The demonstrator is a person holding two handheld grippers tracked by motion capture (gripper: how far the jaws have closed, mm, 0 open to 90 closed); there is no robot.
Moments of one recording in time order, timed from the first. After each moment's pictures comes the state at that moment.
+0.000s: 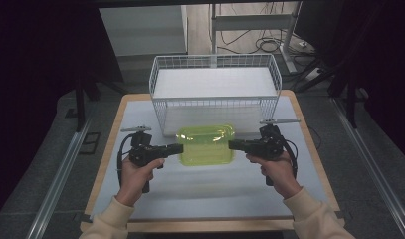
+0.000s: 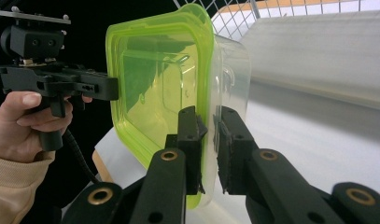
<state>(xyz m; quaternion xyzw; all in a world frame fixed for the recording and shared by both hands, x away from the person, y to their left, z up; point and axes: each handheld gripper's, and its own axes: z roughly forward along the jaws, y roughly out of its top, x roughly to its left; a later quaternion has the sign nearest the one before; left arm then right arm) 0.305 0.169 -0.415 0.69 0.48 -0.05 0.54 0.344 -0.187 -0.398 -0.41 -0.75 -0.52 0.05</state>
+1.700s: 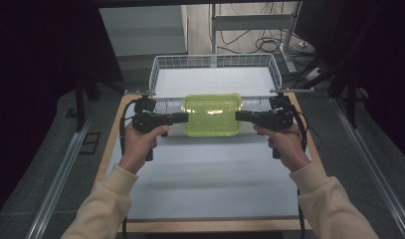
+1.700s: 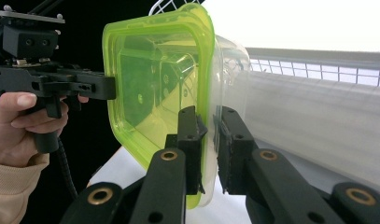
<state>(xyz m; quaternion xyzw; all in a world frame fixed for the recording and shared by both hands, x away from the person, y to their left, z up) 0.355 0.159 -0.346 0.70 0.45 -0.03 0.55 0.381 -0.196 -0.334 -0.41 -0.74 -0.54 0.01</state>
